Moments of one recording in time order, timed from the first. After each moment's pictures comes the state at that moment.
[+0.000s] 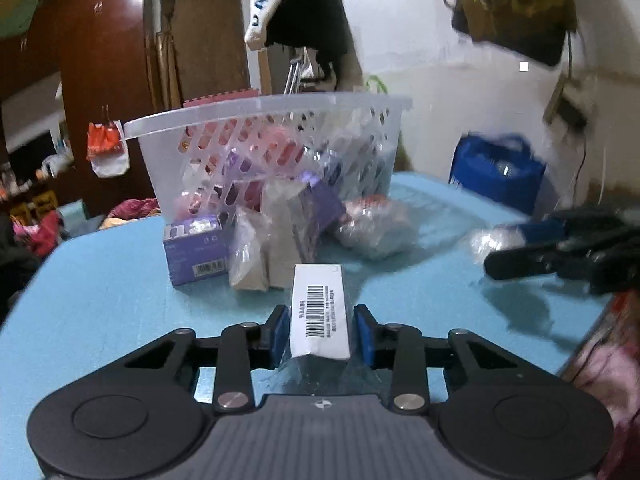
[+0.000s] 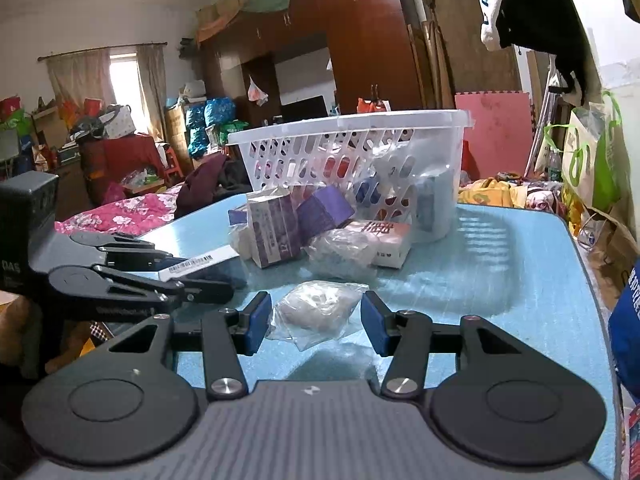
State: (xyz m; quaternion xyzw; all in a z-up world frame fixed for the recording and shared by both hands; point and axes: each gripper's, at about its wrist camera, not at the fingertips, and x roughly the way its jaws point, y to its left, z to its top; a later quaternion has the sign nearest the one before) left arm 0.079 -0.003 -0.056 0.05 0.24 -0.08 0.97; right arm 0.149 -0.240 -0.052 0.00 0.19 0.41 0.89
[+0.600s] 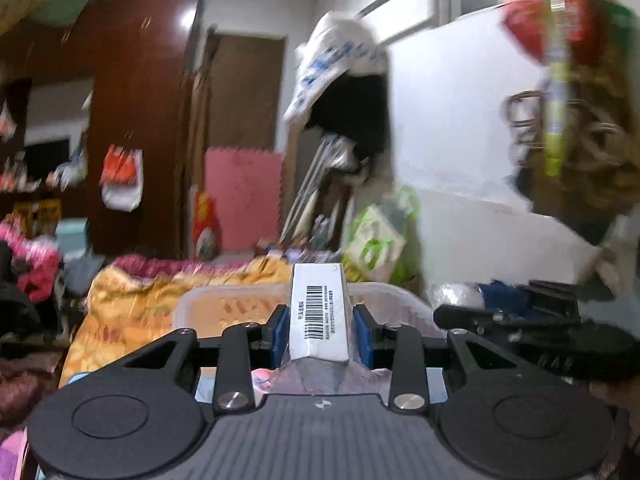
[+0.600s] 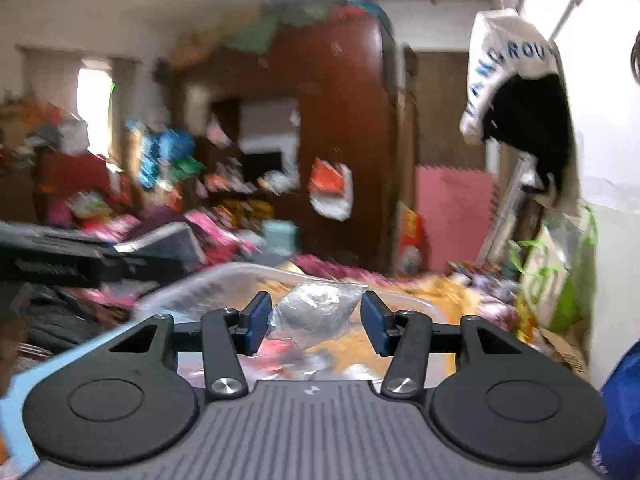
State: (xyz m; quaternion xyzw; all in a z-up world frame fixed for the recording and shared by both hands) left arm 0.194 0.046 0.094 -0.05 0.17 -0.06 0.98; right arm 0.256 -0.160 0.080 -0.05 0.12 0.32 0.94
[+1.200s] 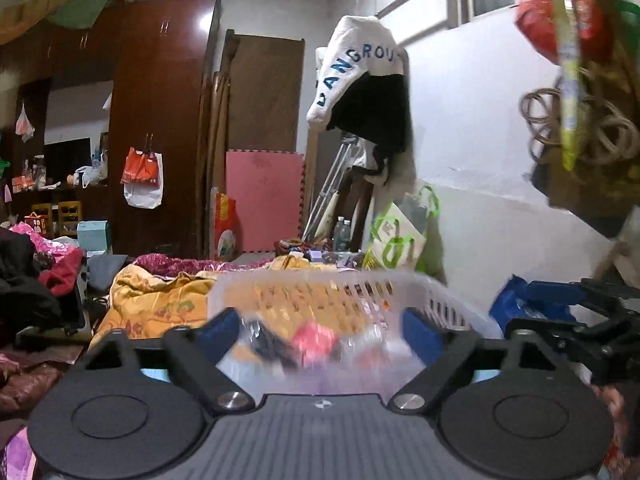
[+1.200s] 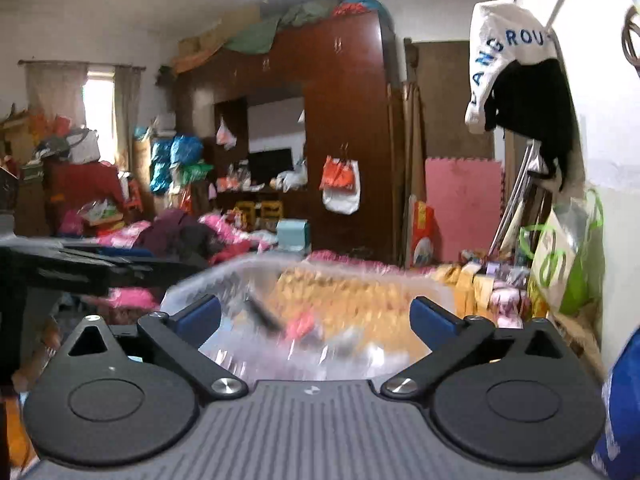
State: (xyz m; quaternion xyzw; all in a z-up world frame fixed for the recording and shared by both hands) left arm 0.138 0.060 0.069 -0.04 0.16 -0.04 0.99; right arm 0.208 -0.193 0.065 -0.03 0.12 0.35 0.93
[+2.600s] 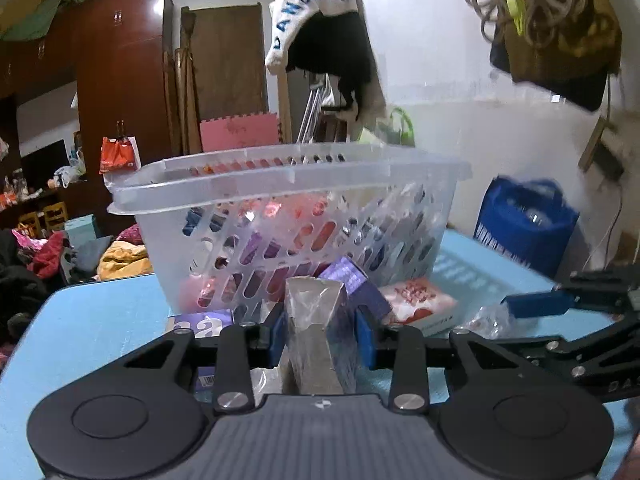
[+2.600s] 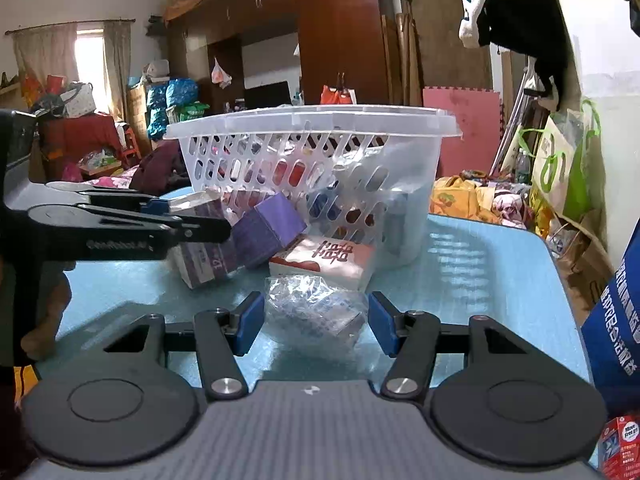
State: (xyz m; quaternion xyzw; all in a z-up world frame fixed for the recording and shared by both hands) left arm 0.138 0.002 -0.031 0.03 0.20 -0.06 0.98; right arm 0.185 -0.202 -0.045 -0.04 0.21 0.35 0.91
